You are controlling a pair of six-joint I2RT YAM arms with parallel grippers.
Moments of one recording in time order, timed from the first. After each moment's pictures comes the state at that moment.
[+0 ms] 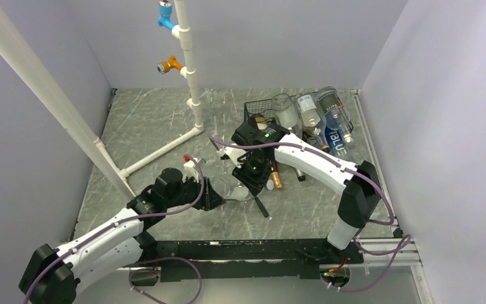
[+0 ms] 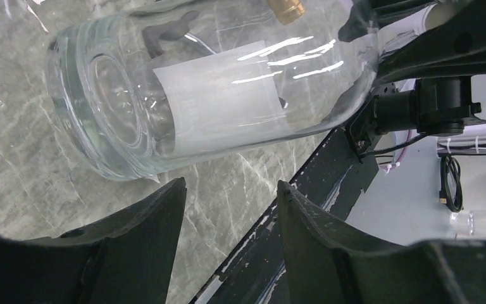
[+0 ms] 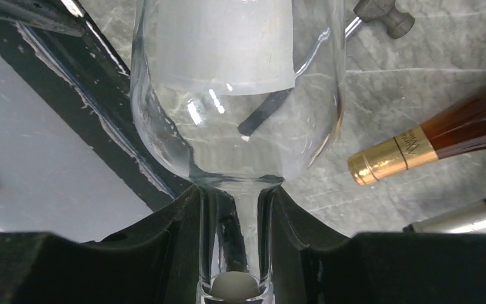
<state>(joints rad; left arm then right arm) -0.68 0.81 0.37 -0.03 0.37 -0.60 0.87 1.68 1.51 -1.20 -0.24 -0.15</state>
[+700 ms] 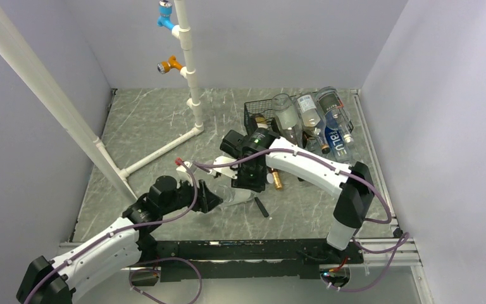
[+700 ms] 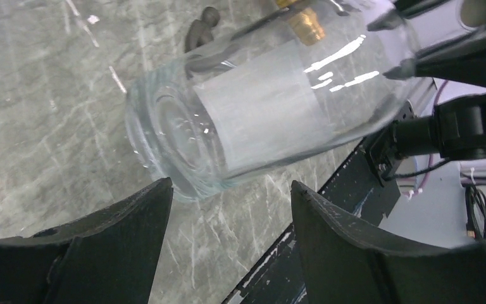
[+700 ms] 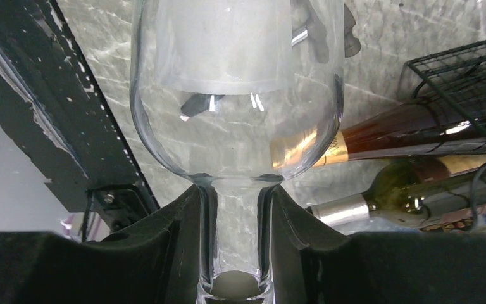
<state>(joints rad) -0.68 0.69 0.27 0.03 0.28 -0.59 0.99 1.72 1.59 -1.29 -0.03 -0.48</state>
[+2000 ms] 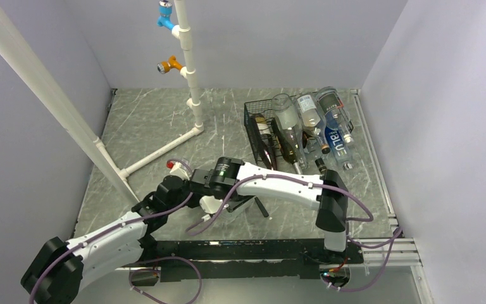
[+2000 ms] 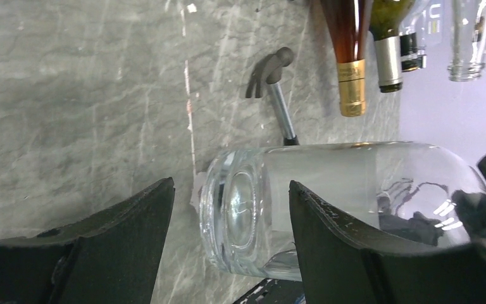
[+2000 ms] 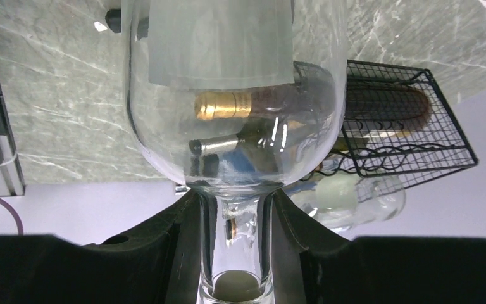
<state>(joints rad) -0.67 0.86 0.22 0.17 0.07 -0.98 1.28 1.88 1.75 -1.49 0.38 -0.80</state>
